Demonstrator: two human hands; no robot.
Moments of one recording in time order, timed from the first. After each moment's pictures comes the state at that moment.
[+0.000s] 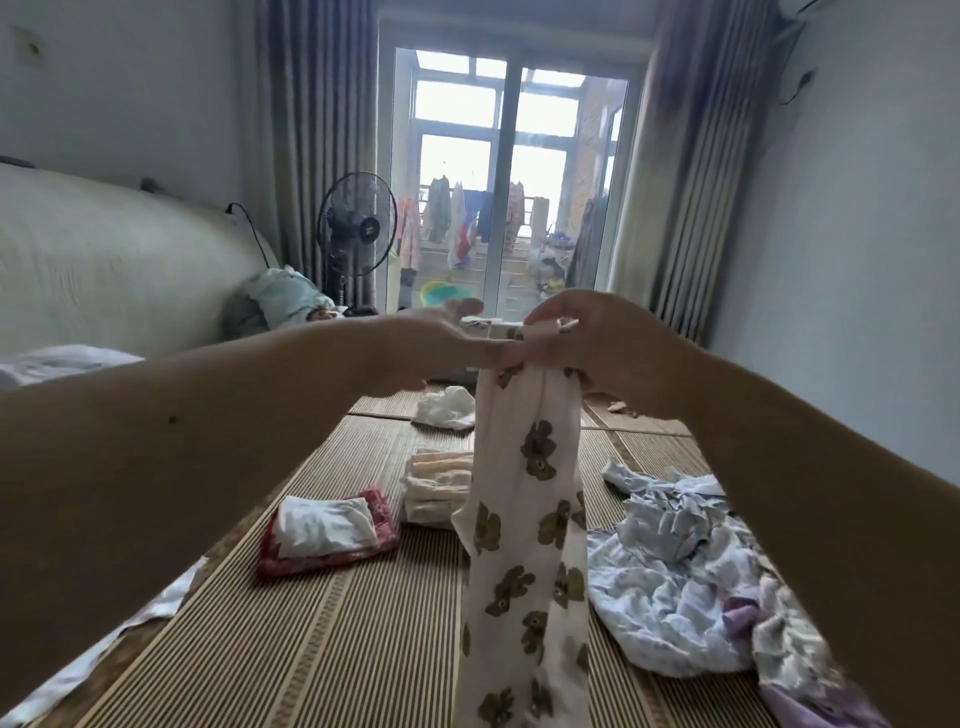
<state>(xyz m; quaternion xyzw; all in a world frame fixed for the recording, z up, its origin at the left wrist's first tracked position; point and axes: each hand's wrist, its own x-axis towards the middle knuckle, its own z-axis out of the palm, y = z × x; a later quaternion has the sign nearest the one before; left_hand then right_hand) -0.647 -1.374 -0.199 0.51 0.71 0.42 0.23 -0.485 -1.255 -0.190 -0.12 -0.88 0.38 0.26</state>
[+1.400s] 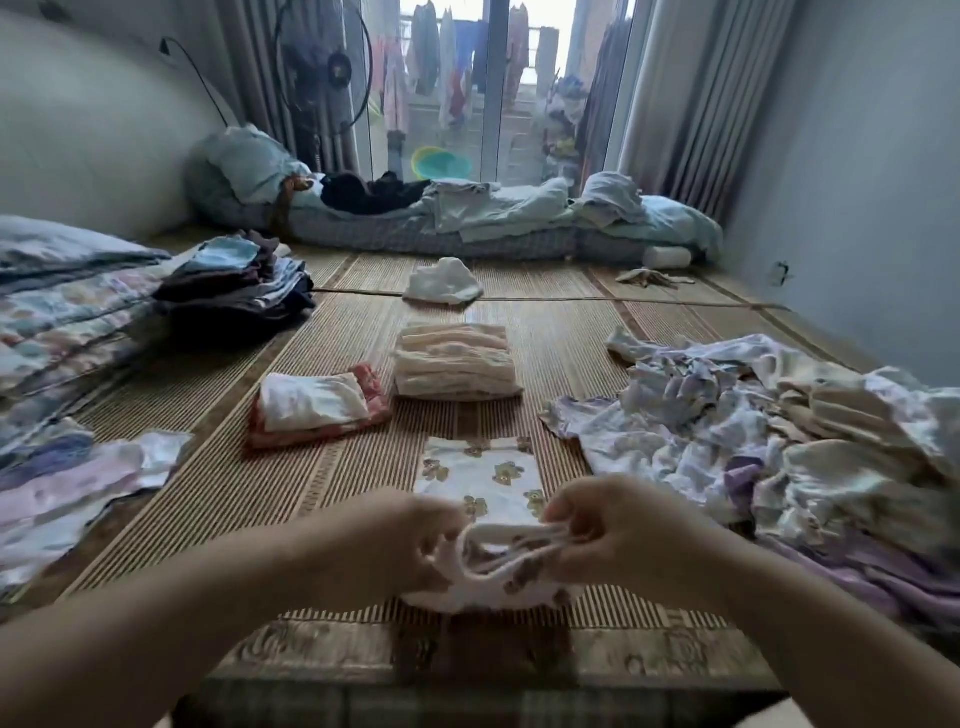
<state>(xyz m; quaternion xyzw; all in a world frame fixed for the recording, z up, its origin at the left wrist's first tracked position) -0.620 -1.400 -0.451 0.56 0.76 0.14 0.29 -0.417 -1.252 -0.400 -0.17 -0.91 0.37 -0.01</state>
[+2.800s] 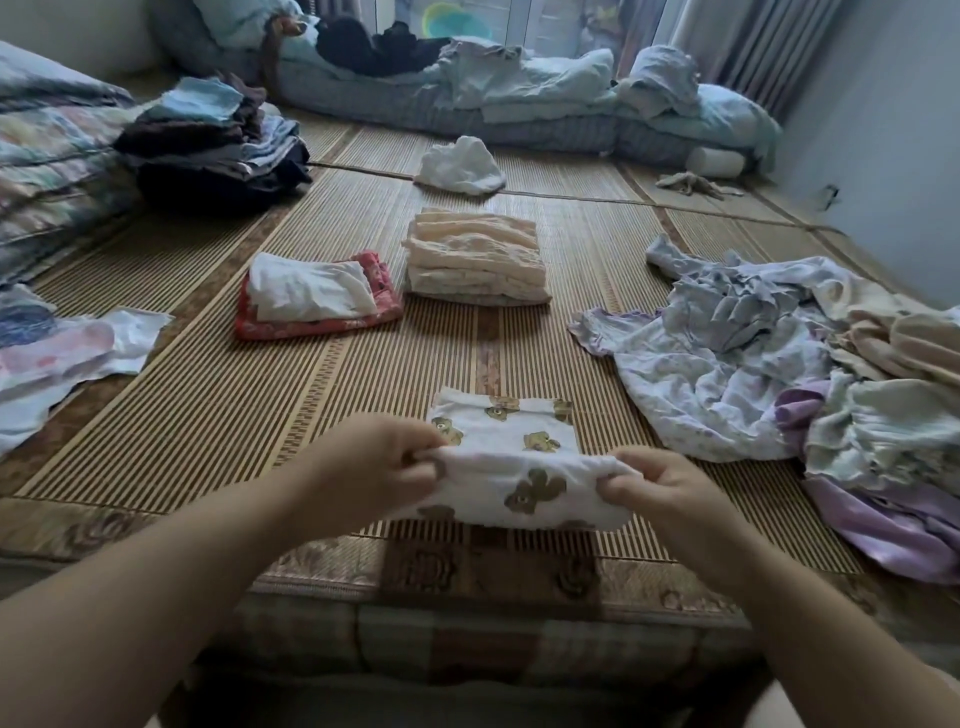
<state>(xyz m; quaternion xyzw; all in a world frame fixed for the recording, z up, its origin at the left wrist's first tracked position) -0.644 -1.420 -0.504 0.52 0.75 0.32 0.26 -0.432 -1.224 -0.501 -0.23 -0.80 0.55 0.09</state>
